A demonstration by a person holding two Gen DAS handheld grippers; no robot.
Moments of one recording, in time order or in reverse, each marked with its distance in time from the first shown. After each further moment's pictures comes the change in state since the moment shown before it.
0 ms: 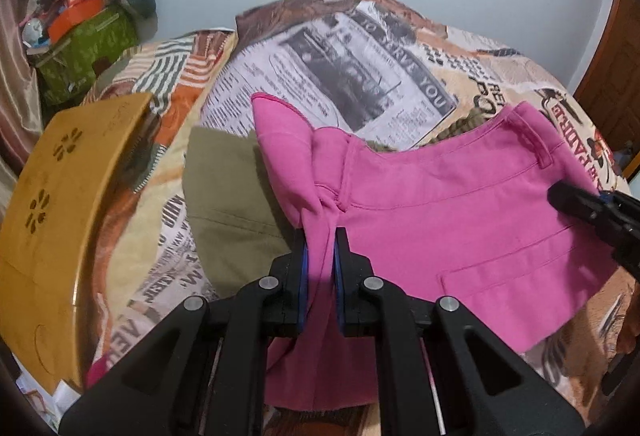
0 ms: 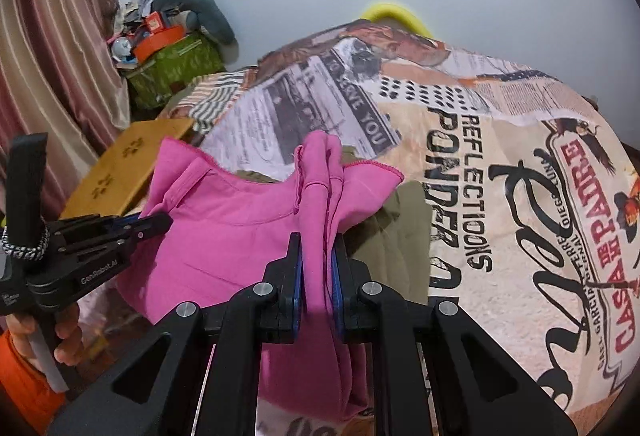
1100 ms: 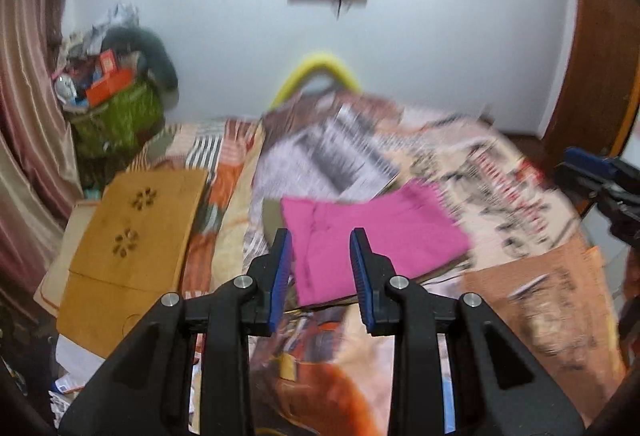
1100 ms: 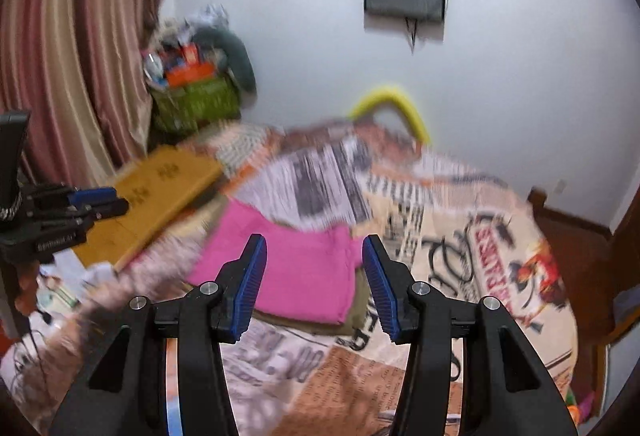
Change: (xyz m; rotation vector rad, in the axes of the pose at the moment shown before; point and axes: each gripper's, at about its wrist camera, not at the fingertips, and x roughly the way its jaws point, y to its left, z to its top) left arm -0.276 -0.015 -0.029 0.059 -0.258 0.005; right arm -0.201 0.058 0.005 -0.185 -0.233 -0.062
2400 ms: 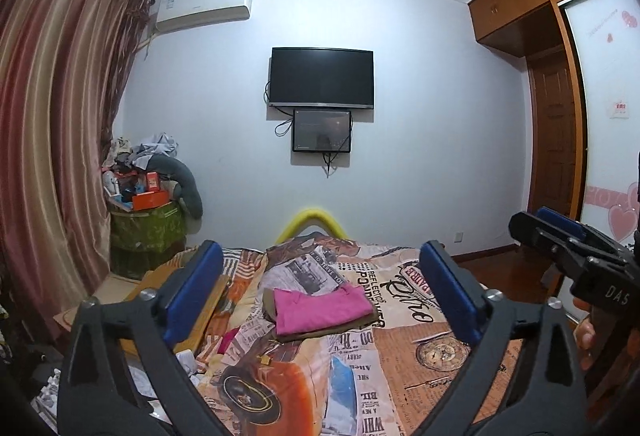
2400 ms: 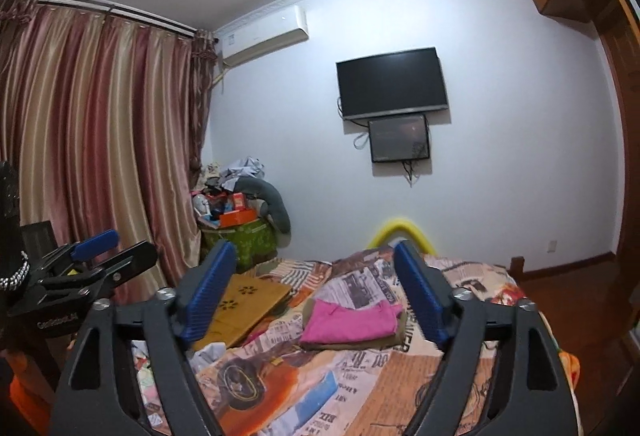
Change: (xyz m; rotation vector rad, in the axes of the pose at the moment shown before) left arm -0.328 -0.082 -0.117 -0.013 -0.558 0.034; right arm -0.279 0.099 -0.063 0.096 -0.509 0.028
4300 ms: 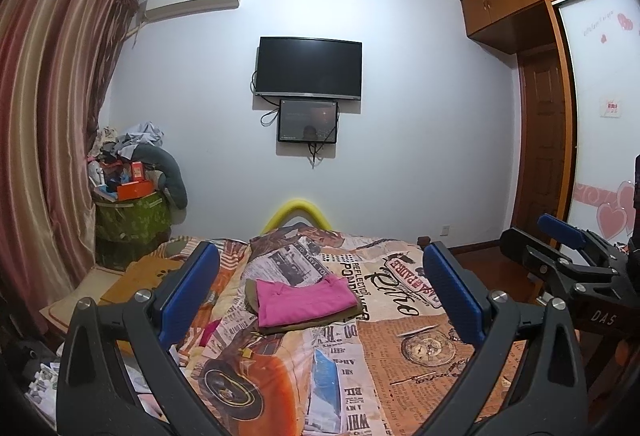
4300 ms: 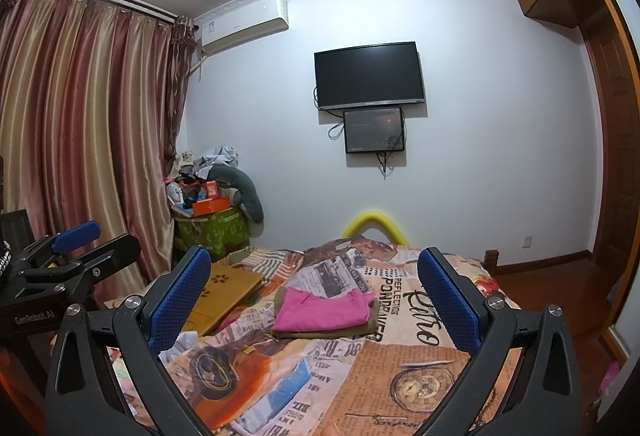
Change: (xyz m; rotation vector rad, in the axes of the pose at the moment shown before) left arm 0.007 -0.002 -0.012 -0.022 0.031 -0.066; right arm -0.016 -0.007 -0.011 -0.033 0.034 -0.096
